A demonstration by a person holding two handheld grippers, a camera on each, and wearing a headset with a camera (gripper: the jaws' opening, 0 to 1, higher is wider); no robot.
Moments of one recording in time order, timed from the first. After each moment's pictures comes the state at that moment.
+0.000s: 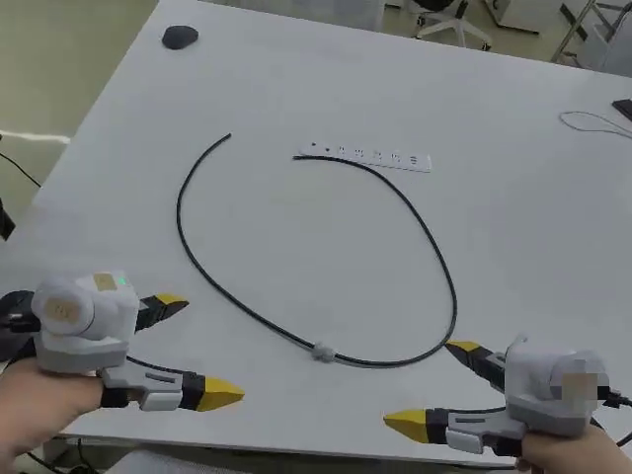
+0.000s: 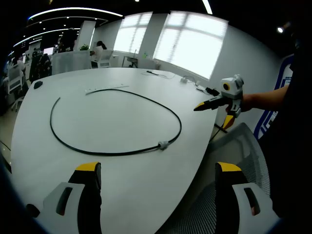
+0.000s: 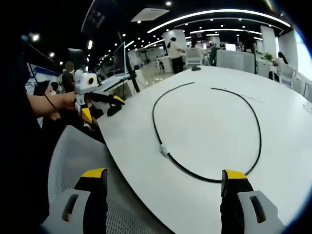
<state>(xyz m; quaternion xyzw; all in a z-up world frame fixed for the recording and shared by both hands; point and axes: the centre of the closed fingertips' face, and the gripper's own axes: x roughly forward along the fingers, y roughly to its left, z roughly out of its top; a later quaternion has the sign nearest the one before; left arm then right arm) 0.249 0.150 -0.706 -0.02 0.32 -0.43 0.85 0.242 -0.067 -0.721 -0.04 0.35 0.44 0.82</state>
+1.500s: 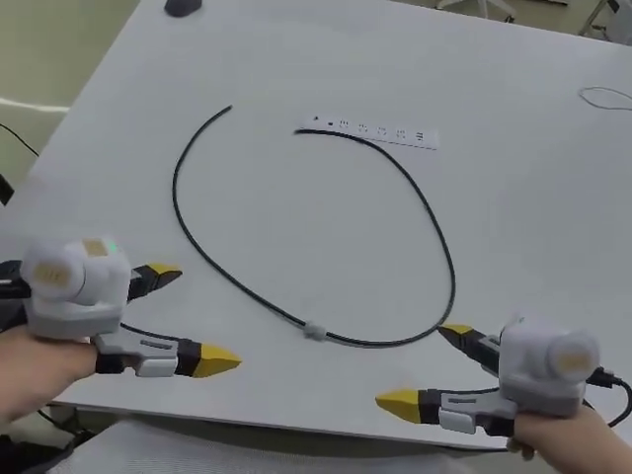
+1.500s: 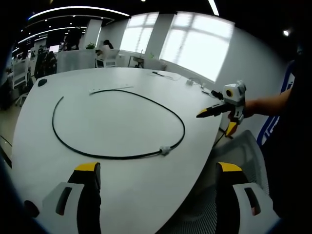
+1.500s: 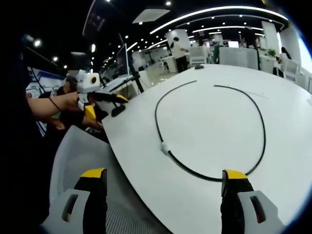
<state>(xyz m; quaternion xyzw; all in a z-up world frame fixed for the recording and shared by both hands) 0.255 0.139 -0.697 -0.03 0.32 -0.41 0.86 0.248 -0.082 -0.727 -0.01 0.35 0.45 0.82</state>
